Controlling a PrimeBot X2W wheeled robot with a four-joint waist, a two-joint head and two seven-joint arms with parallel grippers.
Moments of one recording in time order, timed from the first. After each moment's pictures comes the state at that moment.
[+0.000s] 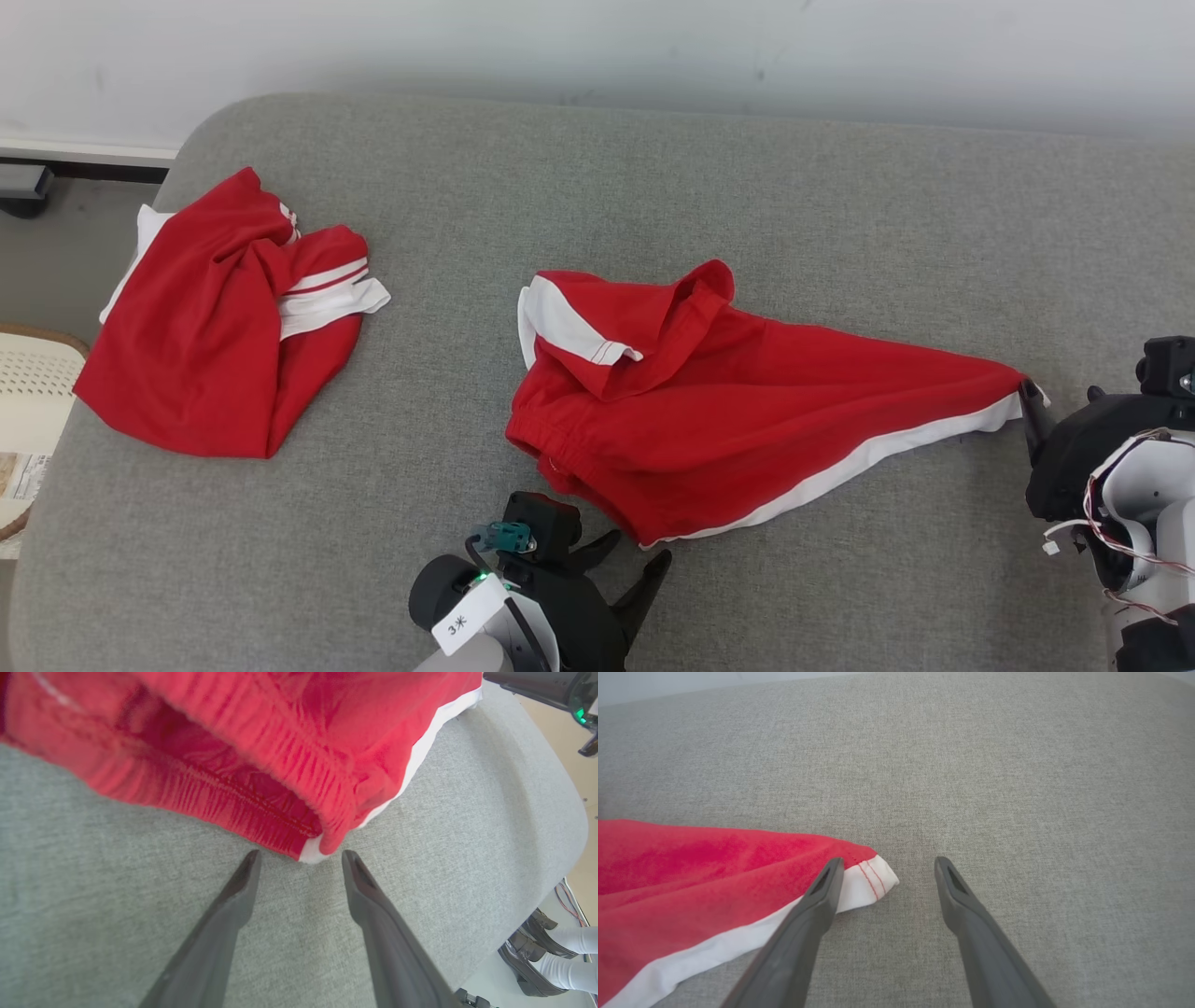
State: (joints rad) left arm -0.48 0.06 -0.93 0.56 -0.66 -0.03 0.07; right arm -0.38 -0.09 -0.37 0.43 0.06 0.13 0.39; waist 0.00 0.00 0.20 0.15
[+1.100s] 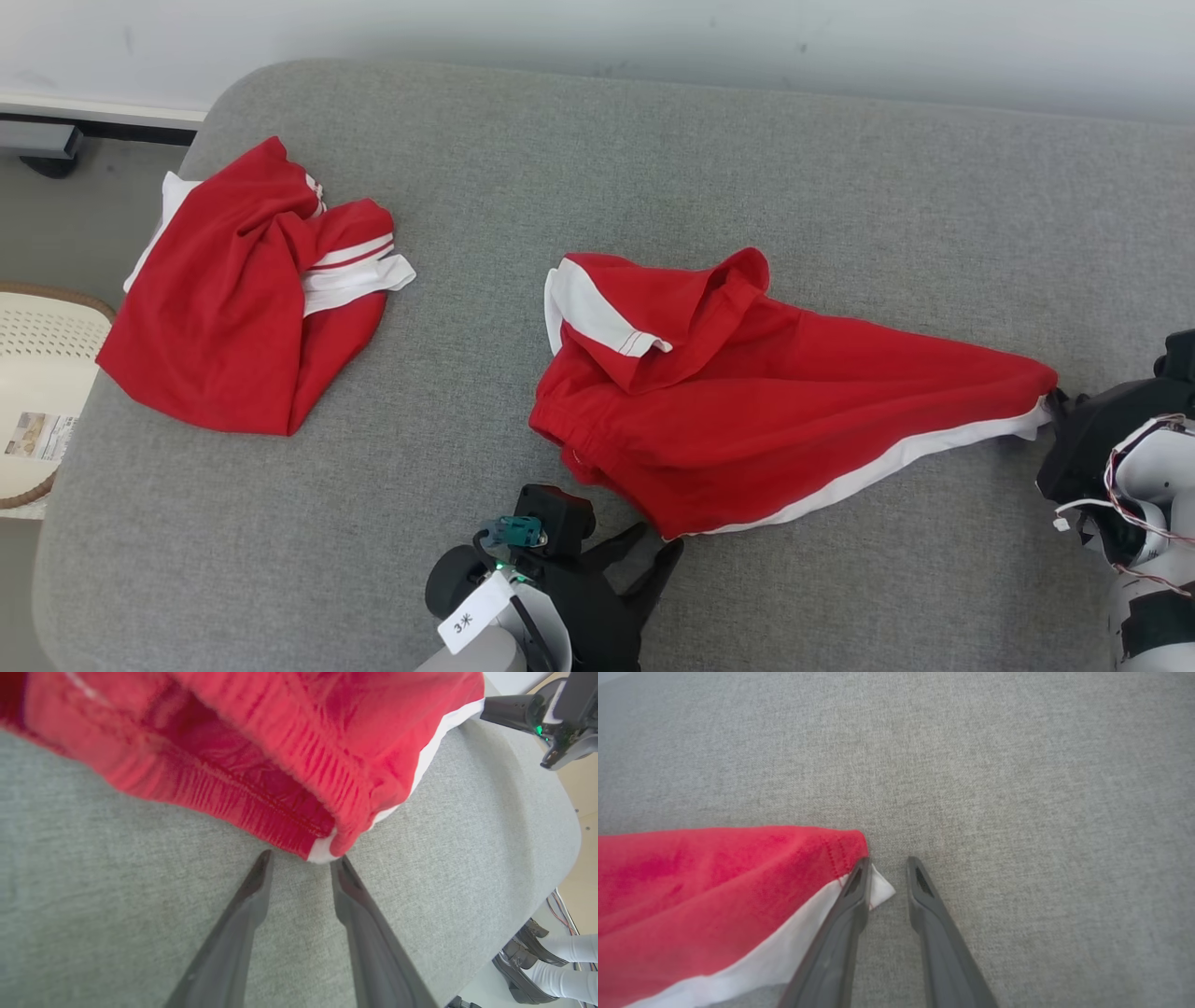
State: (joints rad) left arm -0.51 0.05 -0.97 0.56 -0.70 -0.03 0.05; right arm -0.46 -0.07 -0.47 0.57 0.05 0.13 0.45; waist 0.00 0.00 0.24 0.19
